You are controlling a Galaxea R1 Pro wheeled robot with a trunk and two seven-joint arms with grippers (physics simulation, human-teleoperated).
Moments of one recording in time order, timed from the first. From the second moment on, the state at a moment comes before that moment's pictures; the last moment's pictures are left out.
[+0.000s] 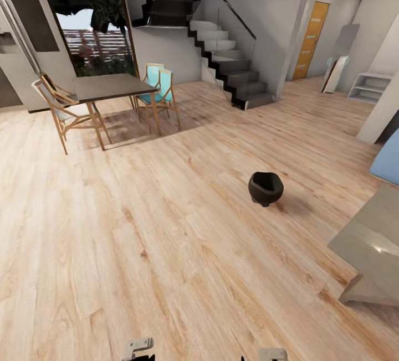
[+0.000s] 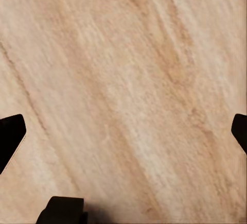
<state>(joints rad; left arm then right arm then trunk) -0.45 -0.04 -0.84 -0.07 0.96 -0.17 0.05 -0.42 0.11 0.21 0.02 -0.16 -0.39 -0.17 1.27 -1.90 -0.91</state>
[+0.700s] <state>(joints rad) -0.45 -0.04 -0.84 -0.07 0.96 -0.17 0.05 -0.42 0.11 0.21 0.02 -0.16 -0.39 -0.17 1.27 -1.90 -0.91</state>
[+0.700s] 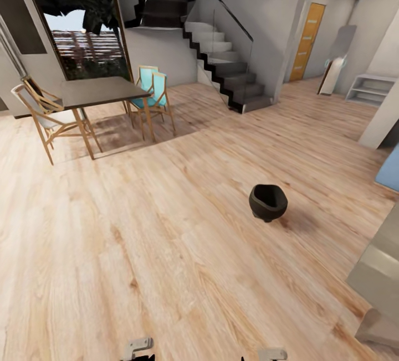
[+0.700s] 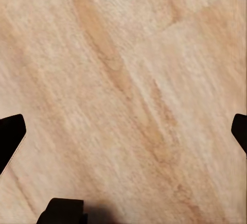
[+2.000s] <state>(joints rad) -0.45 -0.04 -0.84 -0.07 0.96 -0.17 0.05 -0.42 0.11 0.21 0.02 -0.16 -0.39 -0.17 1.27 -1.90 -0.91</state>
